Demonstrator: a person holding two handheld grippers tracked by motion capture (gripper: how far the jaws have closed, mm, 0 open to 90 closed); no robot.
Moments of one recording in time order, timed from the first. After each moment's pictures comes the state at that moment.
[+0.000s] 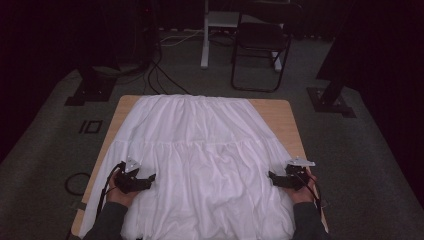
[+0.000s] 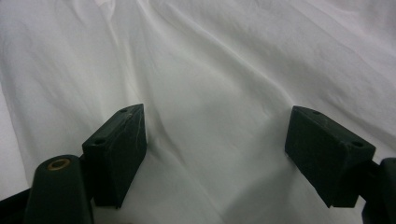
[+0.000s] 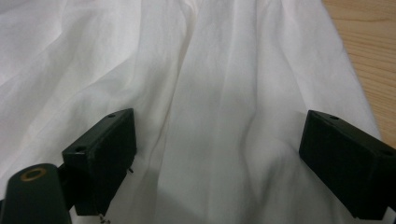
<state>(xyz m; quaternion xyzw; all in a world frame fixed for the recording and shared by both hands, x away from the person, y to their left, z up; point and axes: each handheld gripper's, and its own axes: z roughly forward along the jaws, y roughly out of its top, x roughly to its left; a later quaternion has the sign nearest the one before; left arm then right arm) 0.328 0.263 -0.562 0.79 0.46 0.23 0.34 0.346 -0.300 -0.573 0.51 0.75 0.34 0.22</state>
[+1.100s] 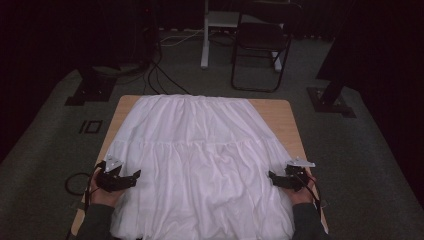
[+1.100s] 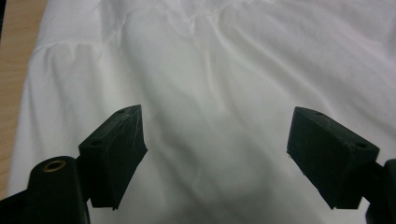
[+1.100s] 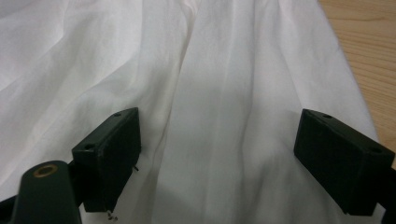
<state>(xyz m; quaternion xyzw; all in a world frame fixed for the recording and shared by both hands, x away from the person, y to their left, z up) 0.310 0.304 -0.531 0.76 0.49 0.26 0.34 0.343 -0.299 -0.573 0.52 0.75 0.35 0.23</state>
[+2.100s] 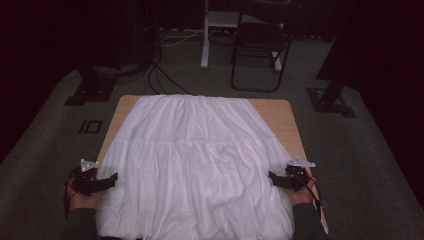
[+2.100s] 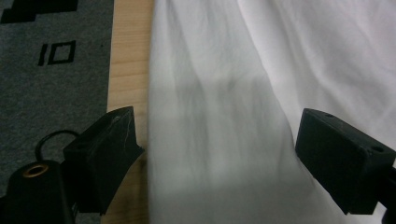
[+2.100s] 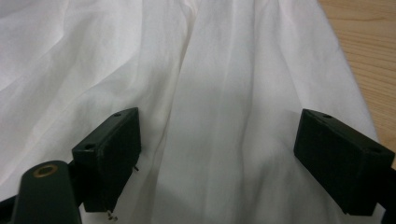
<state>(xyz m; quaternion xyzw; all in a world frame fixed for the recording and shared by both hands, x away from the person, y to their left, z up) 0.309 0.370 -0.555 0.70 0.60 0.25 0.29 0.343 -0.298 -0.573 0.52 0.75 0.35 0.23</state>
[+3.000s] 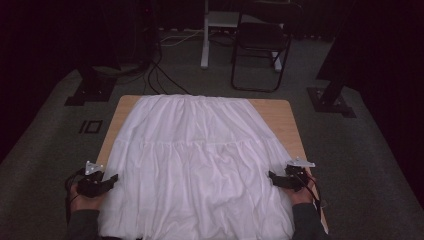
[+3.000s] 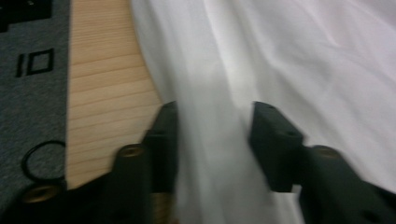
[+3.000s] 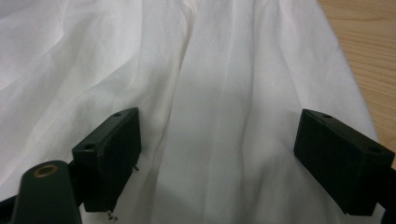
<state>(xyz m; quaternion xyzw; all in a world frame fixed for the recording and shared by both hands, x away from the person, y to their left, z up) 0.301 0.356 -0.552 0.74 0.55 0.23 0.30 0.343 -0.298 -0.573 0.52 0.75 0.35 0.23</state>
